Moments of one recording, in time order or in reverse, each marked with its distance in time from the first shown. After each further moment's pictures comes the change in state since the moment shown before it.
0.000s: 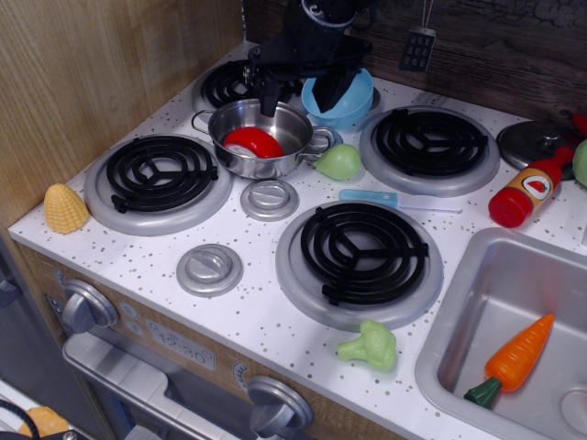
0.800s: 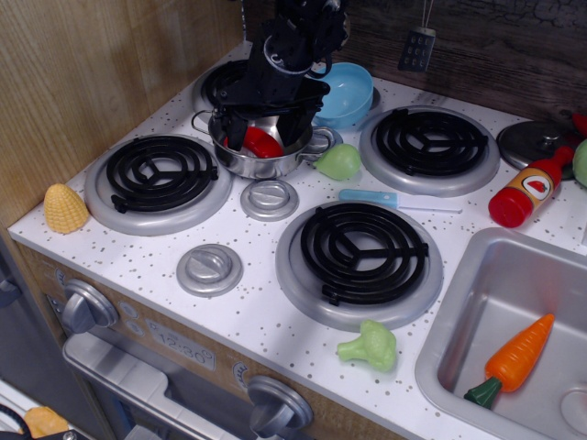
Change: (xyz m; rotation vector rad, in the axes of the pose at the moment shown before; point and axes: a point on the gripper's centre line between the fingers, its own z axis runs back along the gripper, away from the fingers) arm 0.004 0.020 -0.045 0.043 0.011 0.024
